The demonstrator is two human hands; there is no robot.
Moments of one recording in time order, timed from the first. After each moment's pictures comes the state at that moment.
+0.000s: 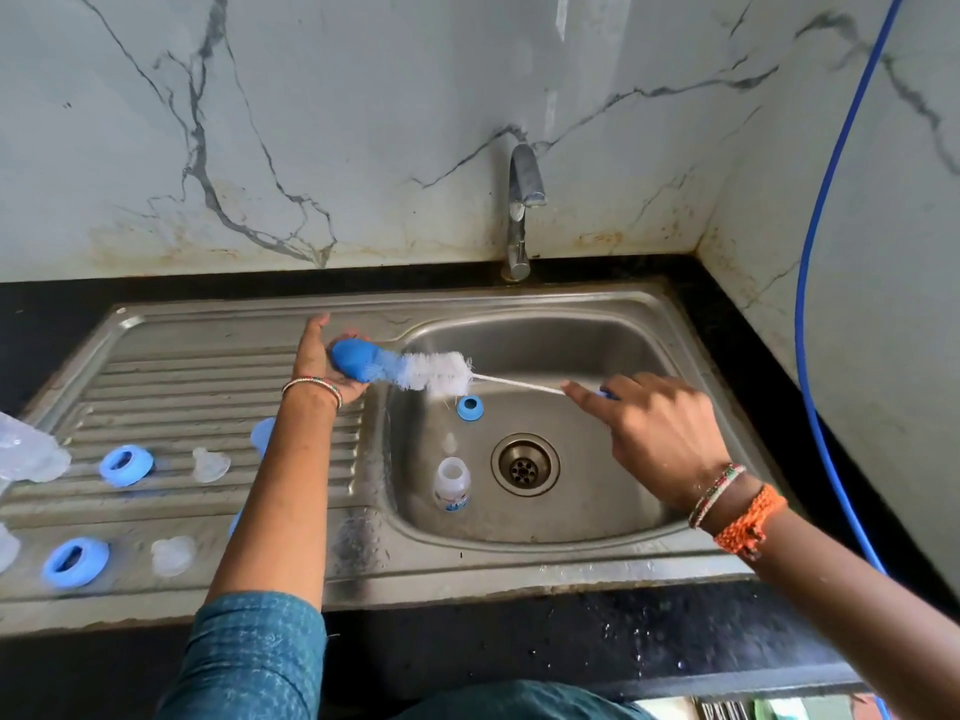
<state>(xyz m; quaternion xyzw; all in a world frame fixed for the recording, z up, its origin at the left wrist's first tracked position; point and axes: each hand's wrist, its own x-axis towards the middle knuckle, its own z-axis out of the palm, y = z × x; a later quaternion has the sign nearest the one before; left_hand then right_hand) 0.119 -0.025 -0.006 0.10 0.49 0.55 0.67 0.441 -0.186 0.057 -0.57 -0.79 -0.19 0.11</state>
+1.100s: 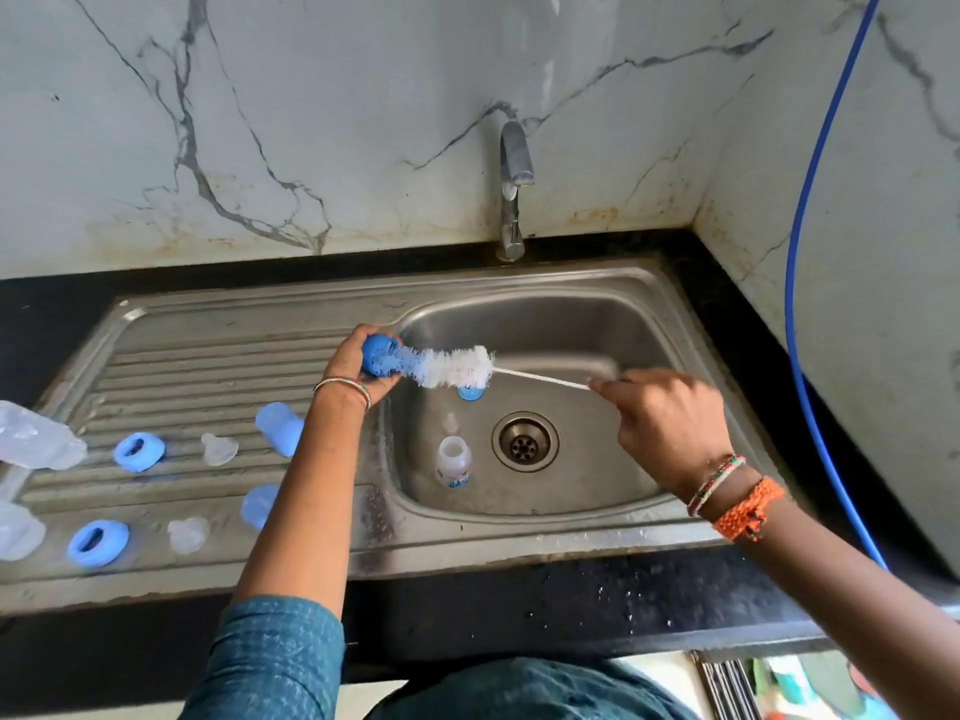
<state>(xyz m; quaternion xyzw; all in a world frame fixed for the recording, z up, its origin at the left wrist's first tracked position) 0.155 -0.044 -0.011 0.11 0.49 0.54 0.68 0.453 -0.197 0.046 -0.63 -0.76 -0.03 0.15</state>
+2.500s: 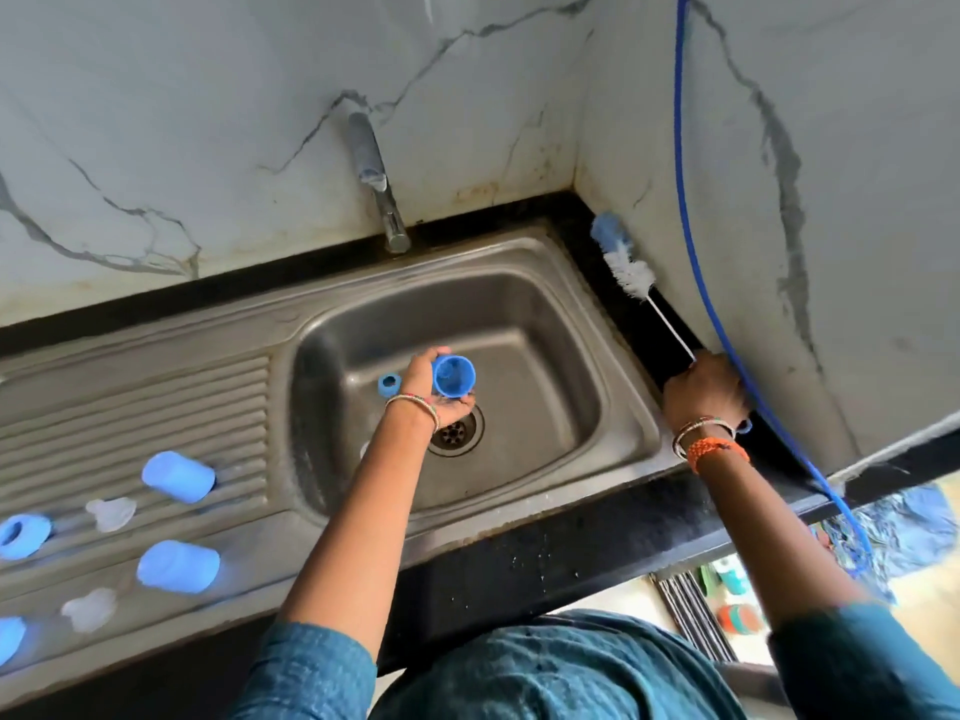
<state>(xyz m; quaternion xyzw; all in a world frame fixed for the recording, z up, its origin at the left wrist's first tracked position) 0.338 -0.093 -0.019 0.09 0.53 0.33 0.77 0.590 -0.208 -0.016 -0.93 -0.29 0.07 0.20</state>
